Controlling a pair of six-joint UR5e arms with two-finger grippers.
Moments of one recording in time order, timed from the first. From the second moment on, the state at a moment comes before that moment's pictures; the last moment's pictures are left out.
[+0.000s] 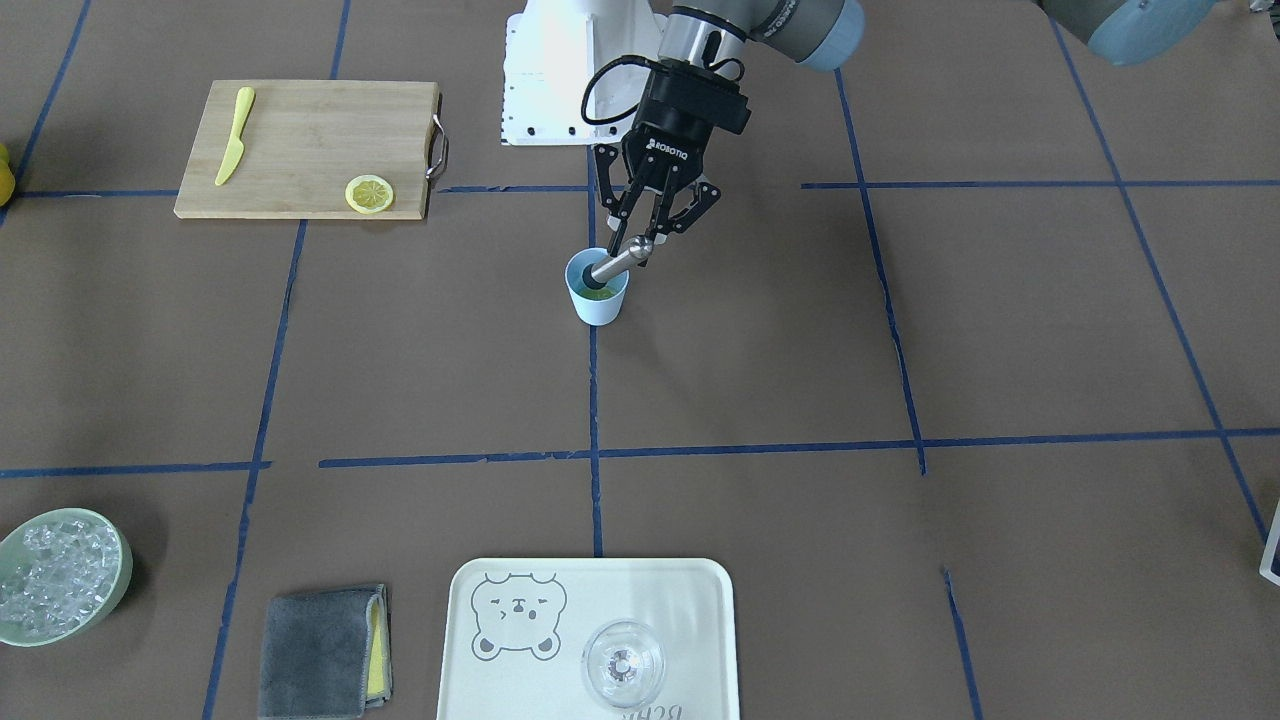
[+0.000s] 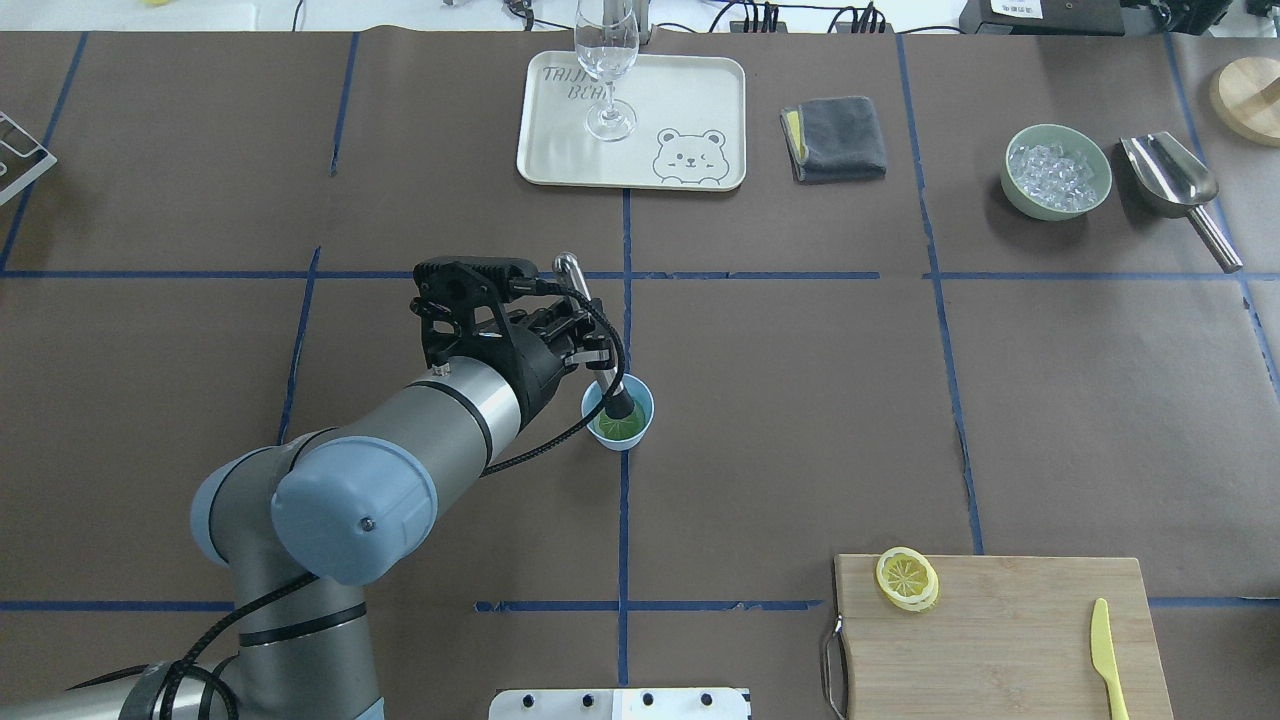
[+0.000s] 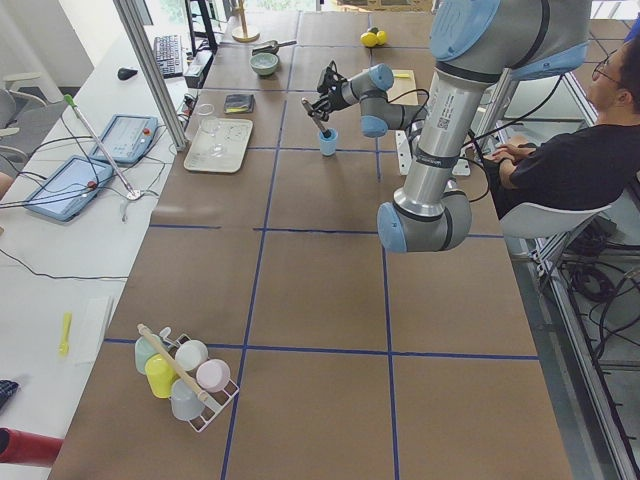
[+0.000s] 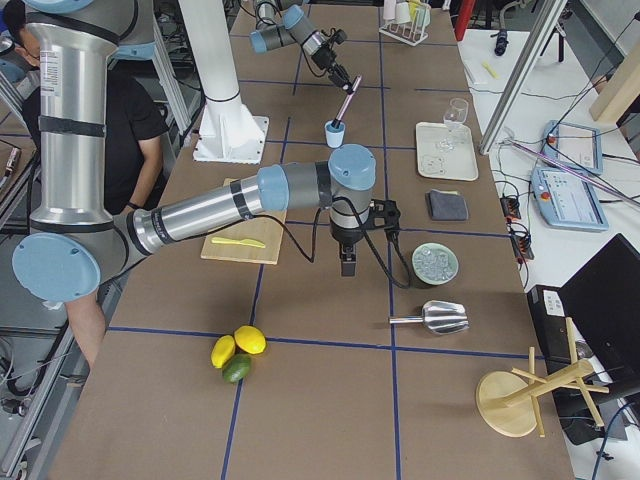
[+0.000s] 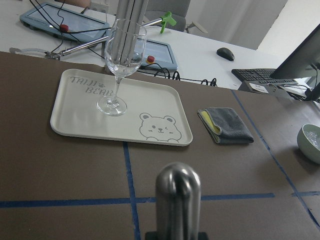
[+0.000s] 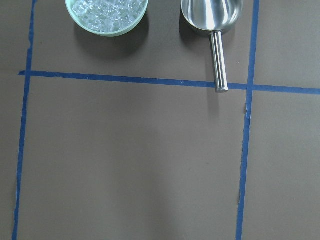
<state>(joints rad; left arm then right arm) -0.31 -2.10 -1.89 -2.09 -1.09 -1.20 1.48 -1.66 2.01 -1.79 2.38 0.10</state>
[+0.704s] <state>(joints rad) -0.29 -2.10 -1.83 -2.13 -1.10 -1.20 1.49 -1.66 2.02 -1.79 2.38 0.10</state>
